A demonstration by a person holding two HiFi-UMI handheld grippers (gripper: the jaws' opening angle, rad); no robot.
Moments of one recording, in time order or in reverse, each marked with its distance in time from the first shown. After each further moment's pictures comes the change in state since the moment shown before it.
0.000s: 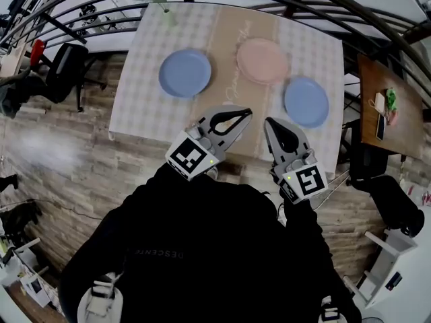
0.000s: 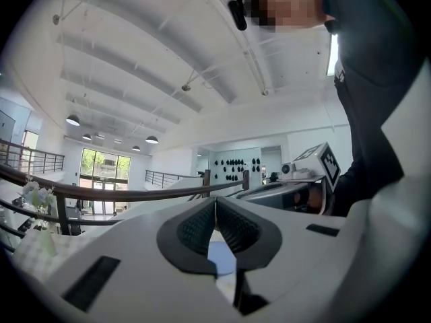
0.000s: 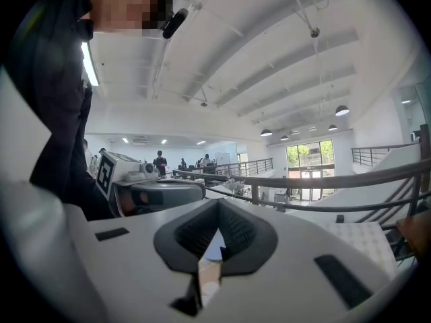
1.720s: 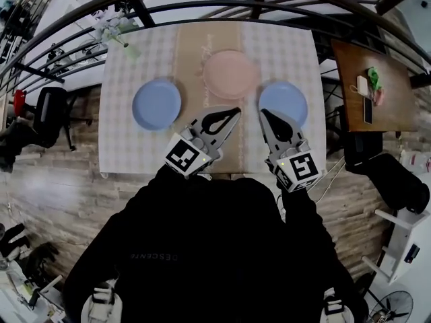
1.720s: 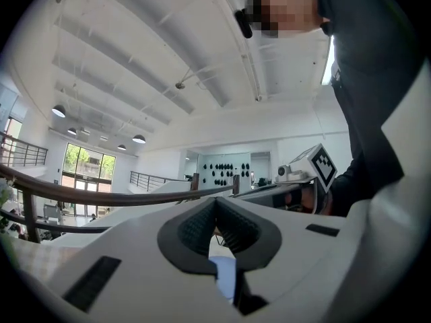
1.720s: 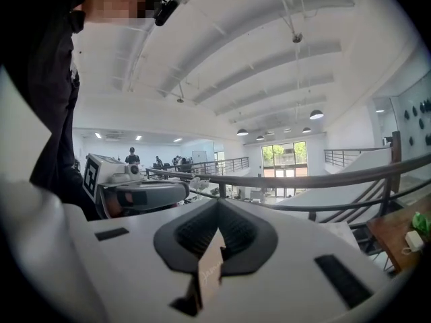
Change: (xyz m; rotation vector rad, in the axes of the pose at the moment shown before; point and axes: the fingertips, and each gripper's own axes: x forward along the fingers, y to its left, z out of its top) left arm 0.104 0.037 -0.001 -0.018 -0.032 -0.123; right arm 0.005 -0.127 0.002 0.033 0.020 -0.216
